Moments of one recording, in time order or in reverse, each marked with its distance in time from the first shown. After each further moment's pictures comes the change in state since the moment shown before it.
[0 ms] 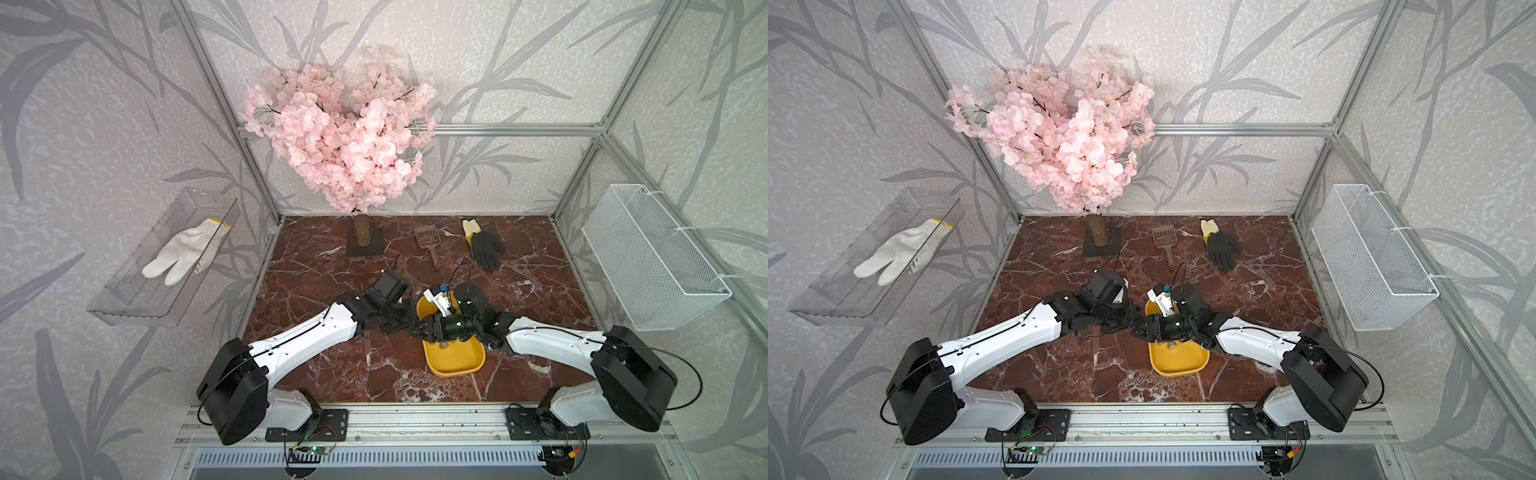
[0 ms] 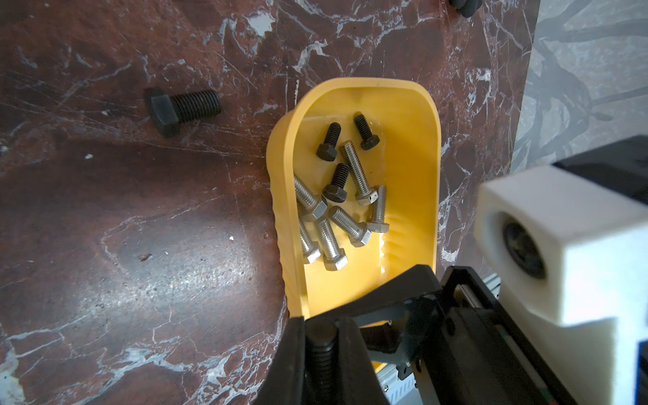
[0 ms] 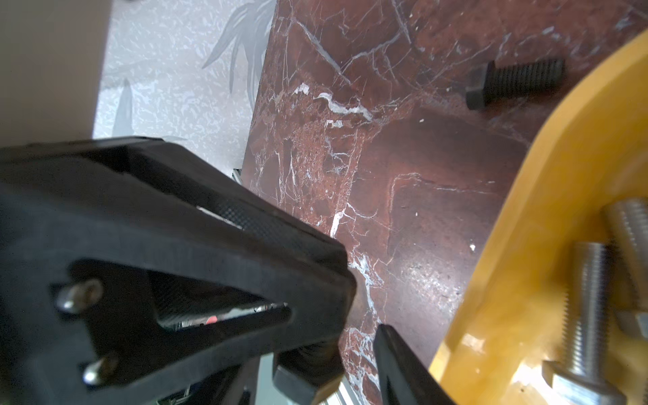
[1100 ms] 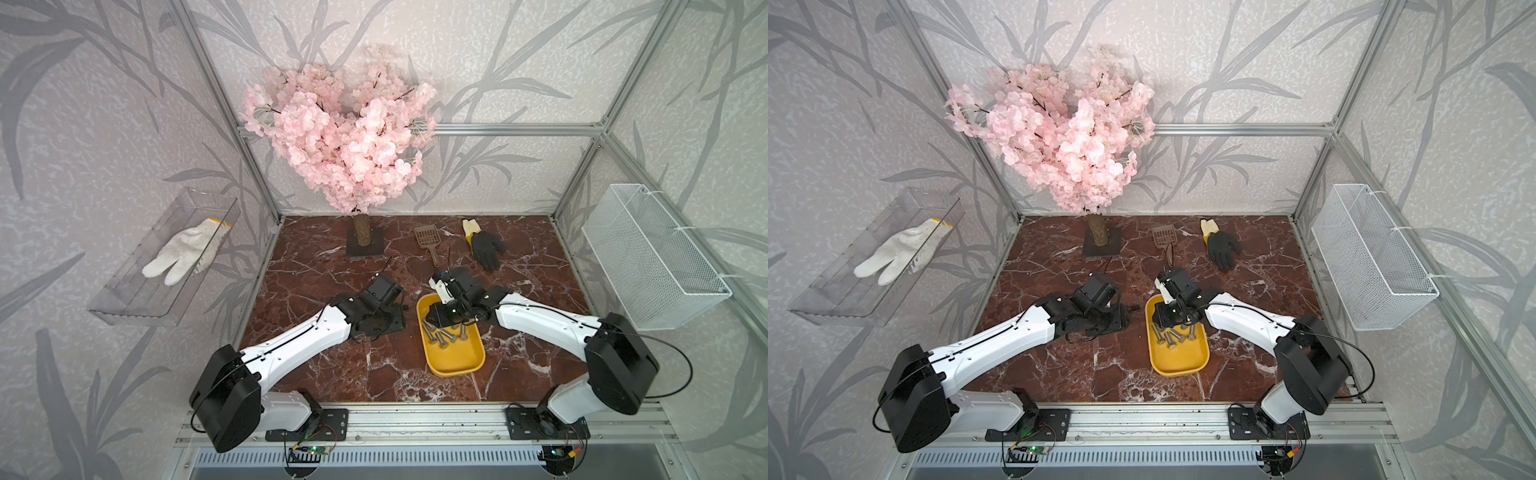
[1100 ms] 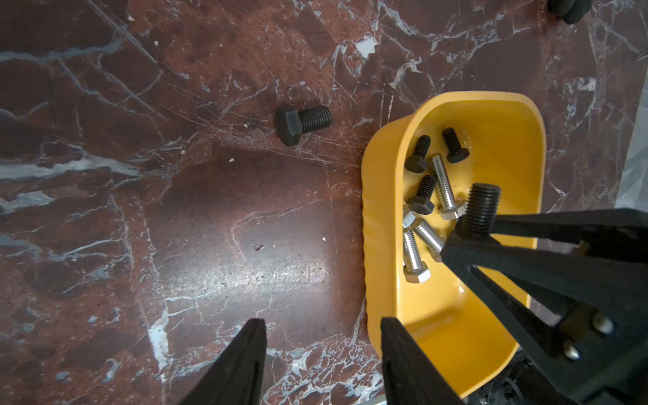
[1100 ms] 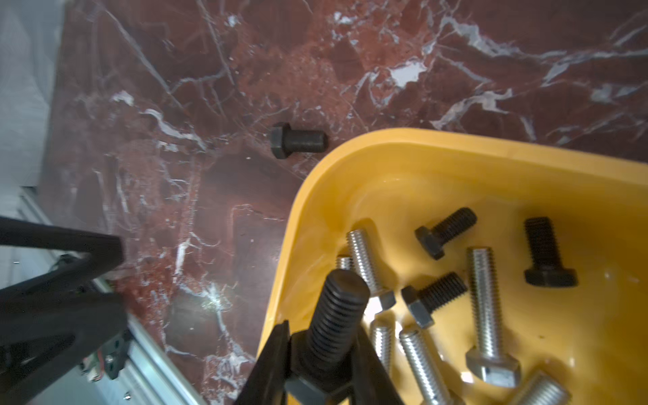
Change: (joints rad) left arm 0.027 -0.043 -0.026 -0.164 -0.179 0.084; right arm -0.026 0.144 0.320 -0.587 0.430 -0.352
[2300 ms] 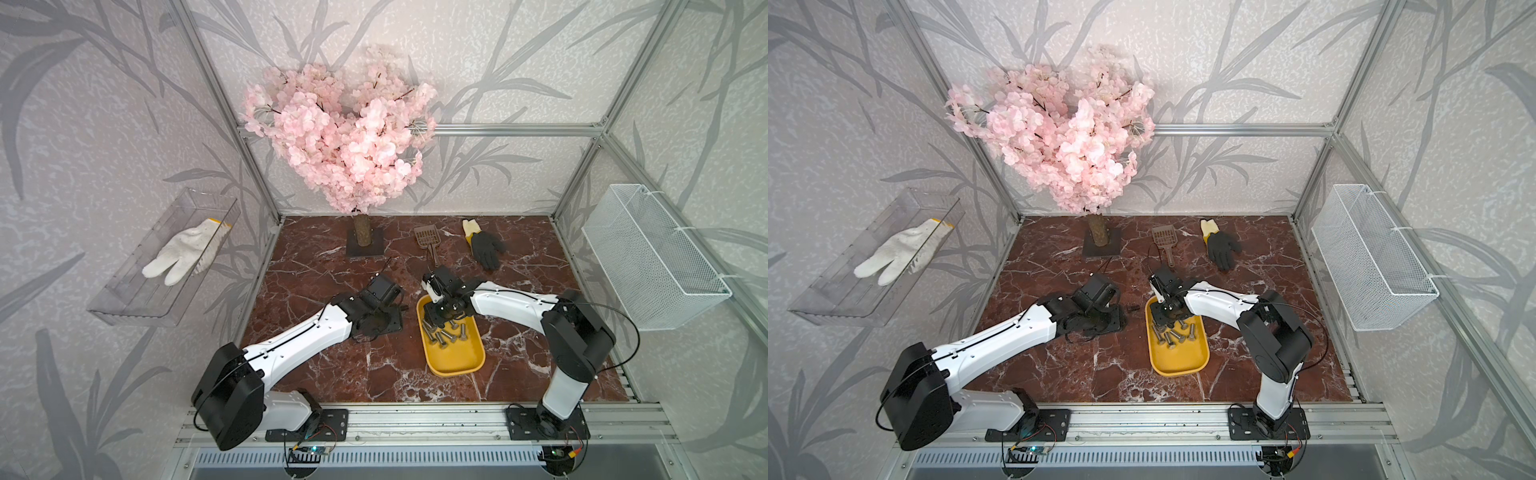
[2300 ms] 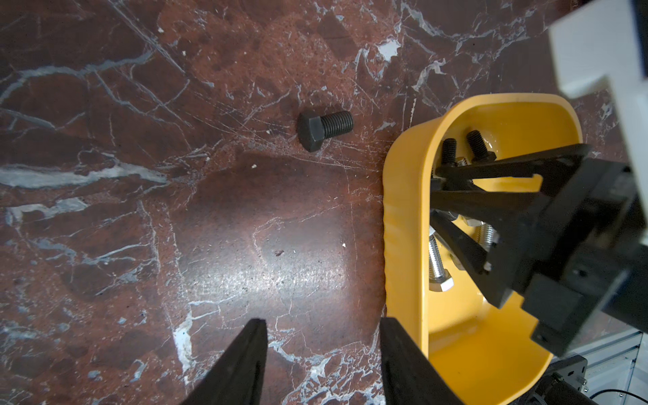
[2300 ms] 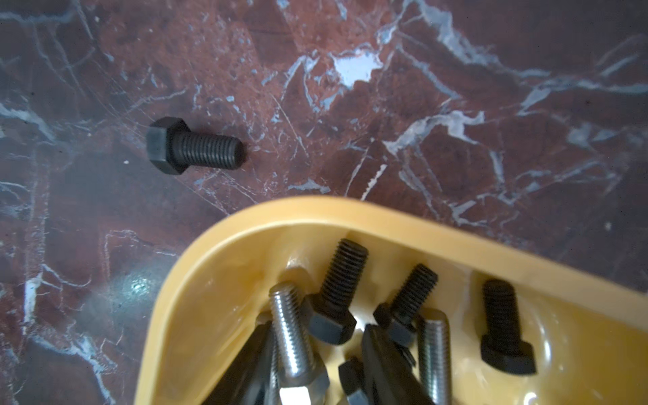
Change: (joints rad) left arm 0.015 0.023 0.003 -0.014 -0.023 0.032; right arm -0.001 0.174 0.125 -0.076 0.133 -0.108
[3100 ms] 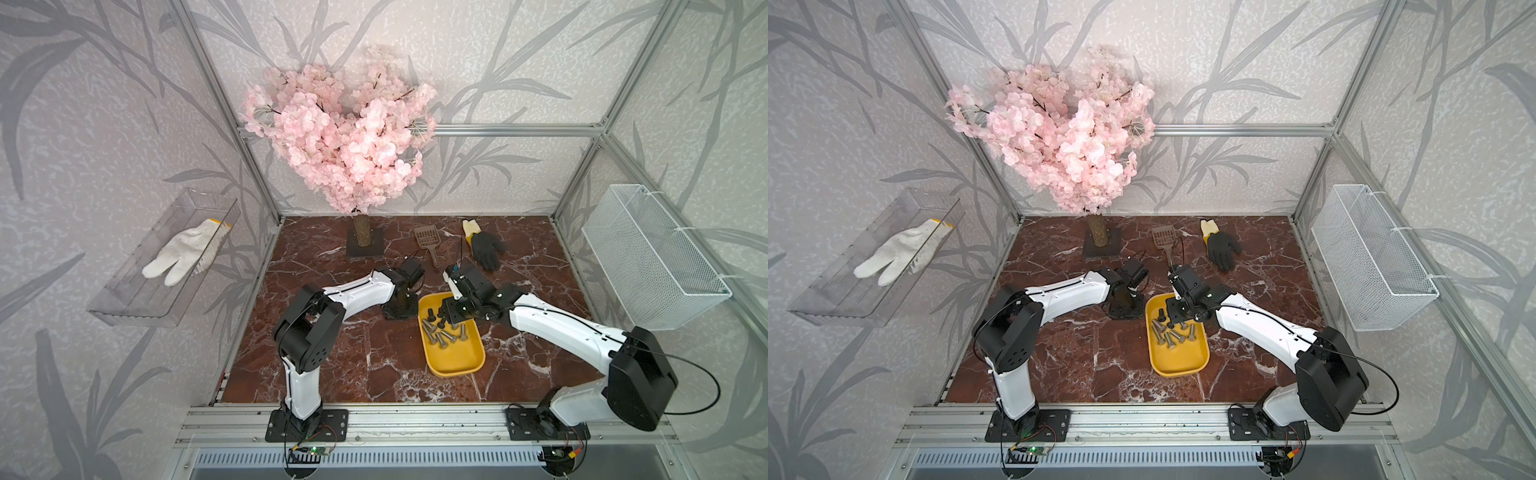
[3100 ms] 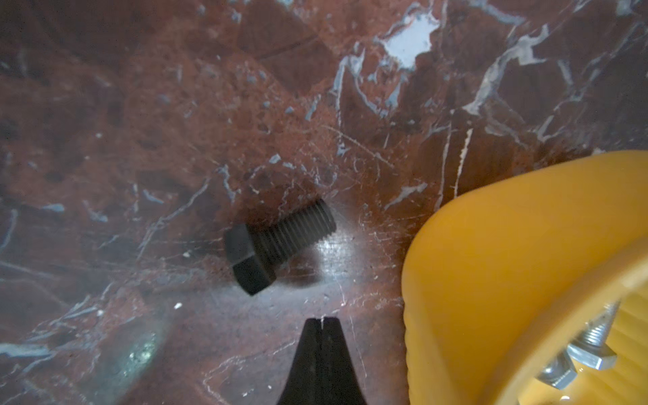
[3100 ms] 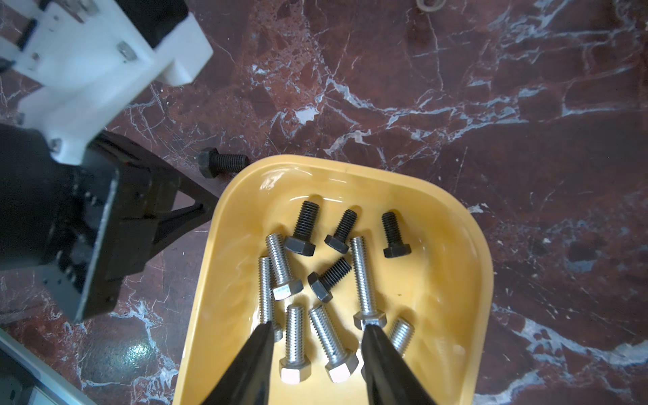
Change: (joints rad) left arm 0.048 0.547 0.352 -0.047 0.079 0.196; right arm -0.023 -0.319 -0.132 -0.039 0.081 0.060
